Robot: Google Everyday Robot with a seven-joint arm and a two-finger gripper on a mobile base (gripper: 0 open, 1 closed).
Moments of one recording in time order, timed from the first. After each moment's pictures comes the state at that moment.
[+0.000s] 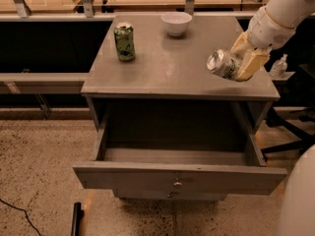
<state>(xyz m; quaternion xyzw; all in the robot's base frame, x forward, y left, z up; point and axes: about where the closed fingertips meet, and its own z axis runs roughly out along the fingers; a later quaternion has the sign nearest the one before) 0.629 -0.235 0.911 -0.74 0.65 0.01 0.19</state>
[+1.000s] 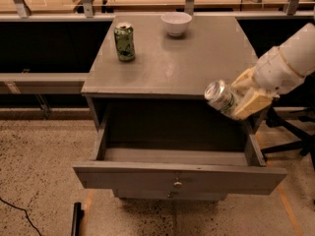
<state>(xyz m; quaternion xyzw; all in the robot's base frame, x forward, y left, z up) 0.536 -0.211 0.867 -0.68 0.69 0.11 0.24</state>
